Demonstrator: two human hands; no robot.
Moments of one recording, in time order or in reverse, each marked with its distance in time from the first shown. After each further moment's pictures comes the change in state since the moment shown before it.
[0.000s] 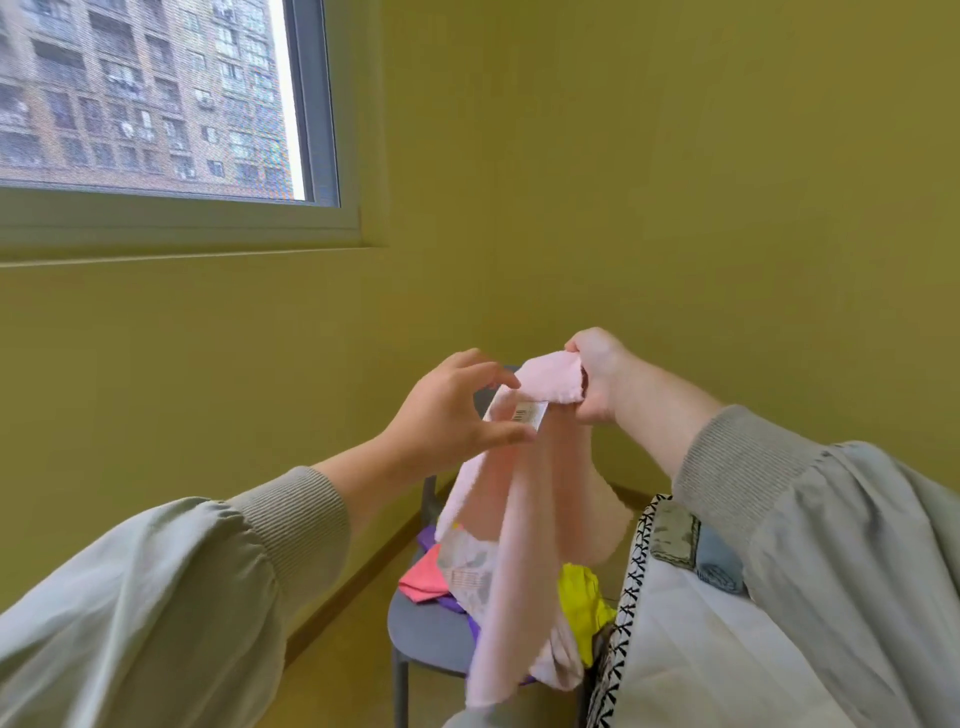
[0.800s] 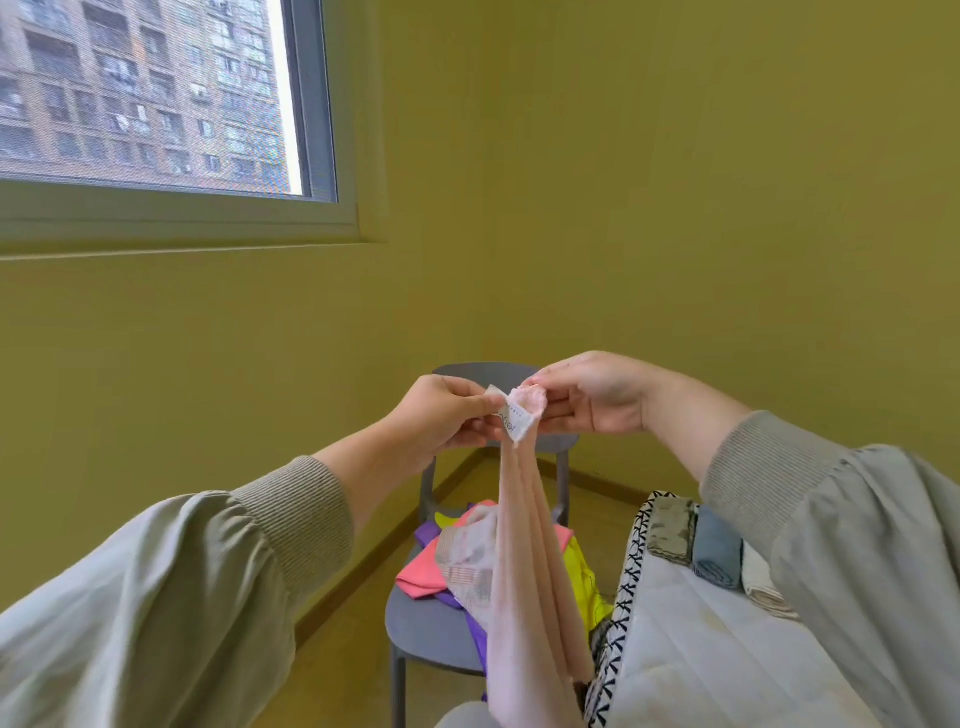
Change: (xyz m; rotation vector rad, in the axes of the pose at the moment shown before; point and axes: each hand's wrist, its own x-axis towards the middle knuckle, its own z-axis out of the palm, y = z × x) left_hand 0.005 0.005 0.000 -0.726 -0.109 -0.744; right_hand -0.008 0.010 -0.022 -0.413 -0.515 -0.123
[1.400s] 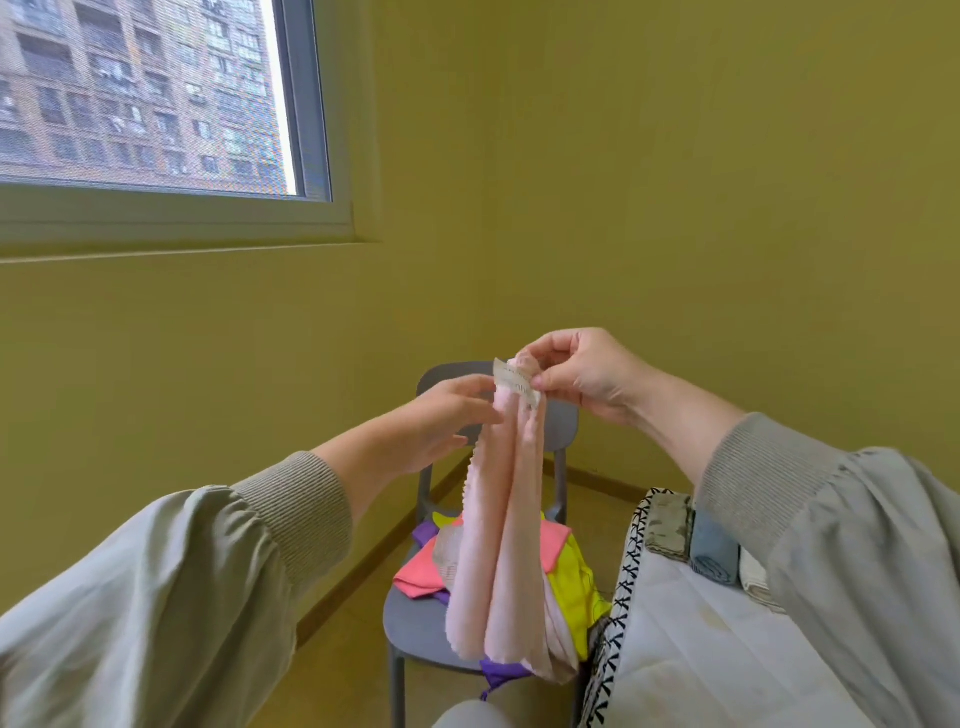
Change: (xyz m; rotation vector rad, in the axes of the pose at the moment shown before) left_hand 0.013 -0.006 -0.001 0.083 -0.282 -0.023; right_hand 0.002 0.002 -0.002 -0.072 0.178 -0.328
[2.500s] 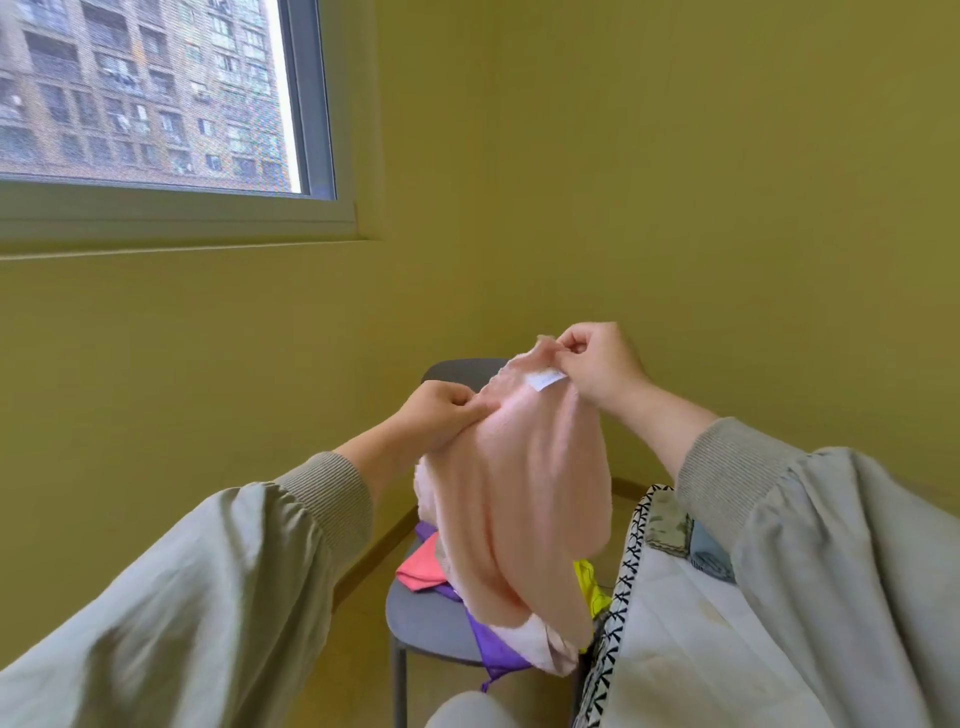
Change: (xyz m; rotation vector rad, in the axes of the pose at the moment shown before) left_hand 0.014 -0.023 -0.008 0.355 0.313 0.038; right_hand 0.013 0.020 -0.008 -0.508 0.441 -0.167
